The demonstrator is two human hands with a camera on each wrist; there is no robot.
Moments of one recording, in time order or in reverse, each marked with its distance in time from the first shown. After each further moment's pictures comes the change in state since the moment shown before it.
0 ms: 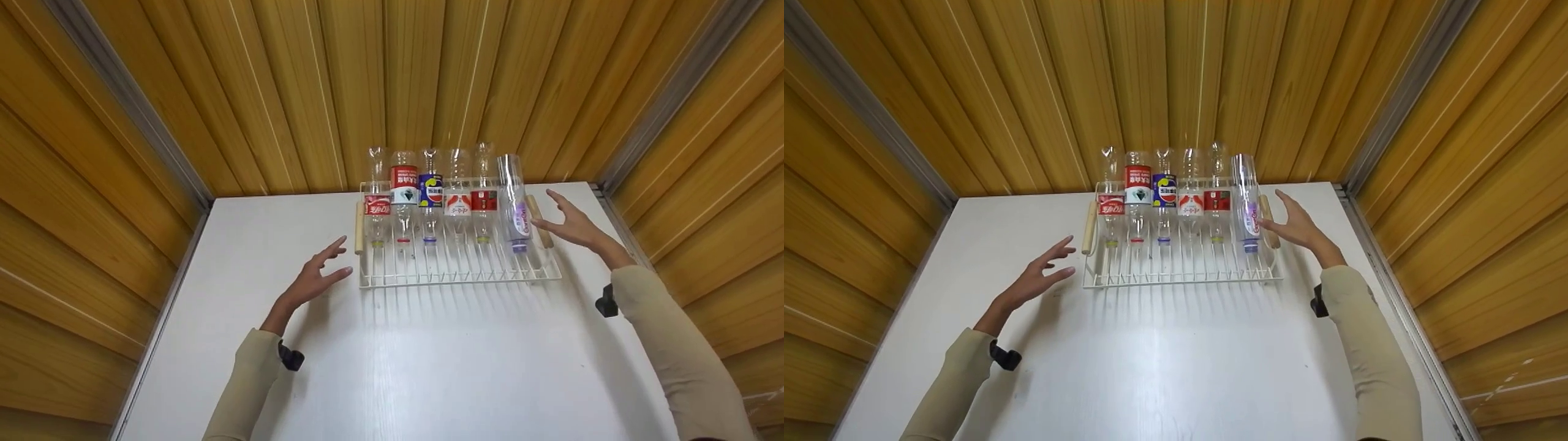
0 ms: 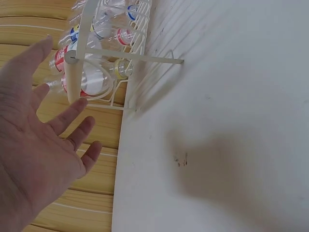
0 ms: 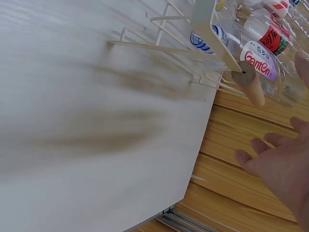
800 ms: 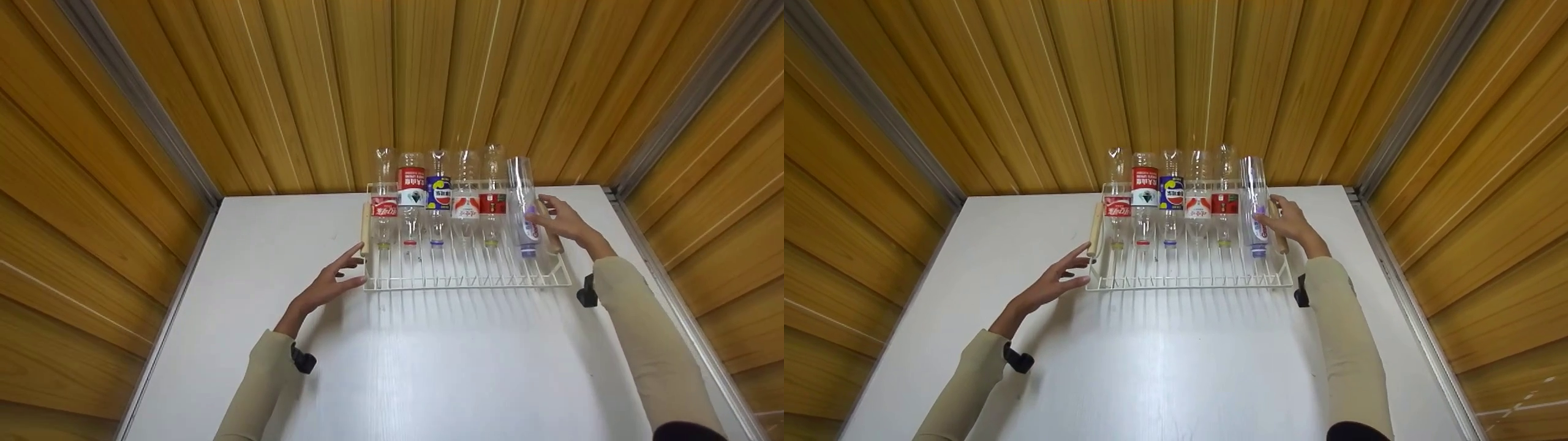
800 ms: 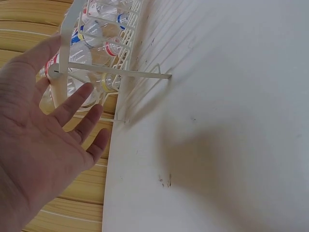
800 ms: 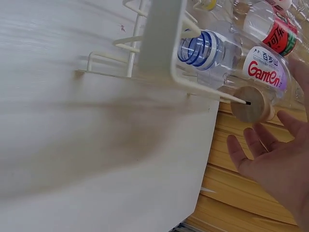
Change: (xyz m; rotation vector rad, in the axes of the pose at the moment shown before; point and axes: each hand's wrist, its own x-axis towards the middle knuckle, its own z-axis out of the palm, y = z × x) left_hand 0.008 -0.011 0.020 -0.124 -0.119 0.030; right_hand 0.042 -0.005 0.016 0.115 -0.047 0.070
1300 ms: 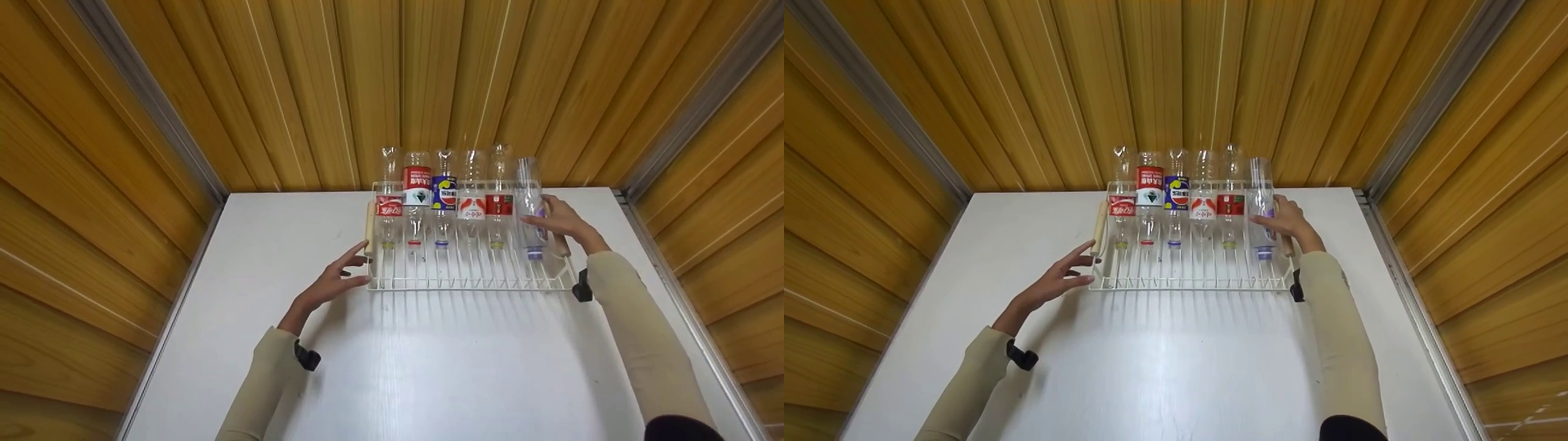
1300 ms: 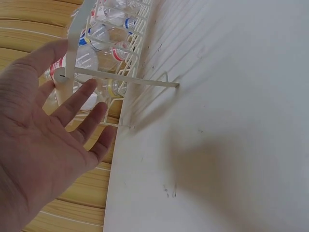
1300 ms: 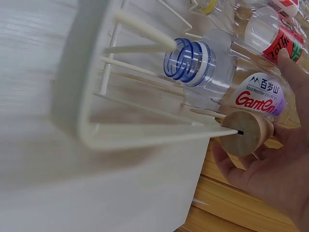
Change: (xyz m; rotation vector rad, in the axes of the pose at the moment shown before) left_hand 0.005 0.001 0.002 -0.027 0.015 -0.015; right_hand 0.024 -0.008 0.003 -0.104 -0.049 0.067
